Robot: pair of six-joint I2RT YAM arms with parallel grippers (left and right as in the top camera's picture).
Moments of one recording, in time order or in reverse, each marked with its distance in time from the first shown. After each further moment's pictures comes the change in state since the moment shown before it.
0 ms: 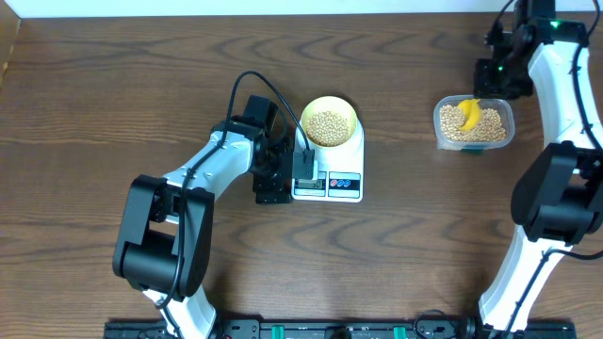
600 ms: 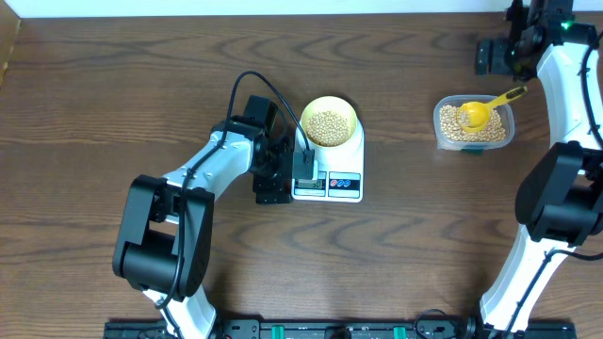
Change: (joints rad) left arm 0.000 0.000 0.000 0.000 0.000 0.000; right arm -0.026 0.000 -0.004 0.286 0.047 -0.001
